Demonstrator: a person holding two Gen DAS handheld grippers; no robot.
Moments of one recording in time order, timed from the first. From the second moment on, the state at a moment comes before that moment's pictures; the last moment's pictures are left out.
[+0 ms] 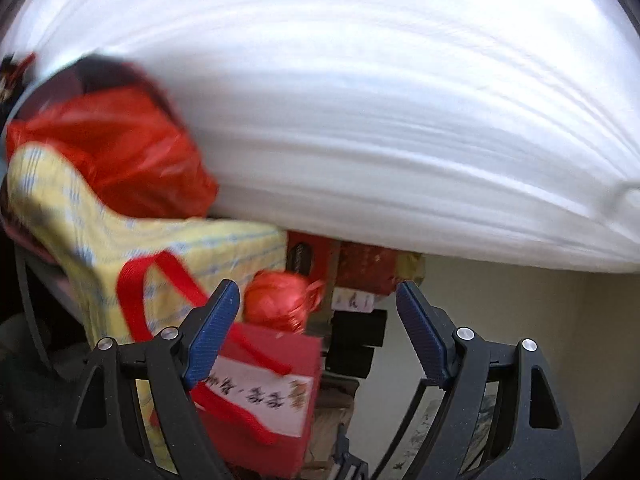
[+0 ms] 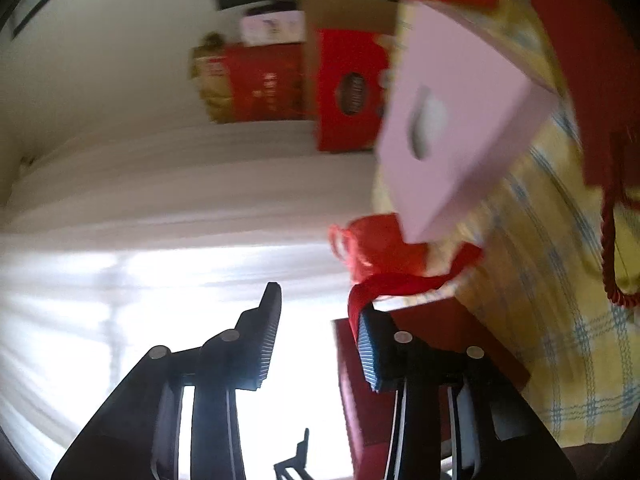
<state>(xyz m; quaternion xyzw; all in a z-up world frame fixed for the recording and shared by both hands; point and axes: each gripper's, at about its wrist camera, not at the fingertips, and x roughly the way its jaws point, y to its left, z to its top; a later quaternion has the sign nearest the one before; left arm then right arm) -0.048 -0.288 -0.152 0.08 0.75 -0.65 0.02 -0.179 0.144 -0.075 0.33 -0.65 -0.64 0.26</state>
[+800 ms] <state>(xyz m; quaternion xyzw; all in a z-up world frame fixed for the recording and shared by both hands) -0.062 -0.225 -0.167 0.20 0.74 -0.64 -0.04 -0.168 0.158 -0.052 0.32 -0.62 -0.66 0.28</state>
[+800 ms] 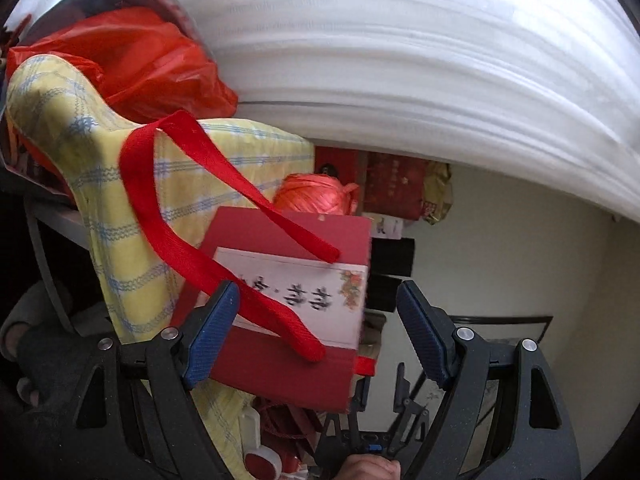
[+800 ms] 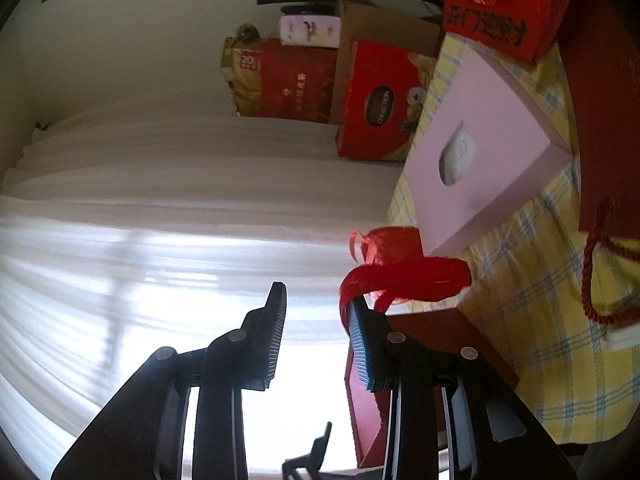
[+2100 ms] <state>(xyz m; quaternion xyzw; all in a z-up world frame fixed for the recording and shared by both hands) -0.076 -0.265 -0.142 0.12 0.76 -0.63 -0.05 -0.143 0.161 -0.063 0.39 -0.60 -0.64 0.27</state>
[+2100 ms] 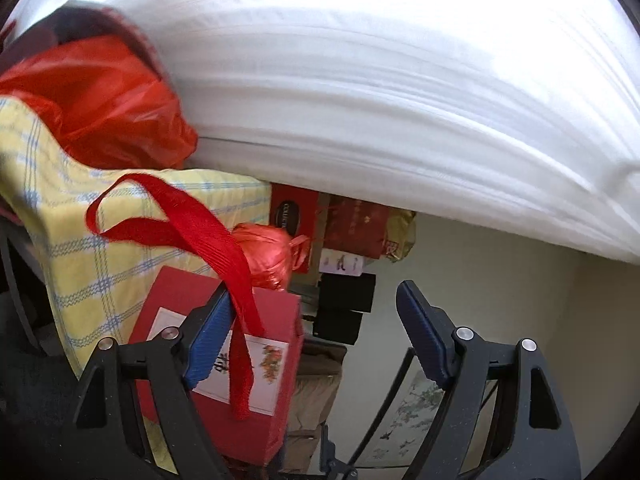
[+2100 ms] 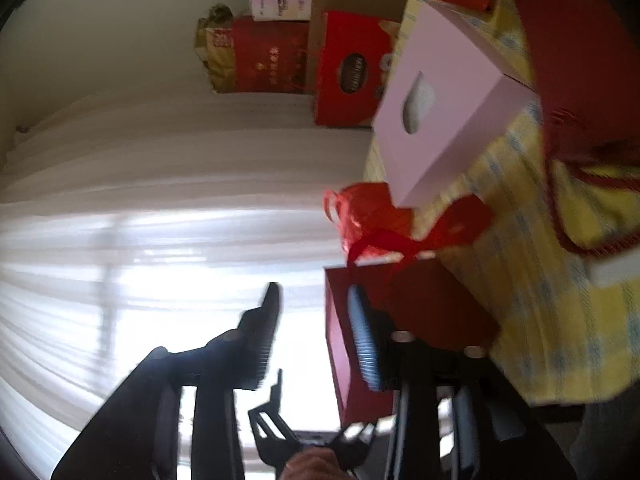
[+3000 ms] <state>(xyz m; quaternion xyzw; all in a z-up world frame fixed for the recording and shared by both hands) -0.055 -0.215 -0.164 0.19 0.79 -0.58 -0.11 -0.193 0.123 -0.105 0.44 -0.59 -0.62 0.27</state>
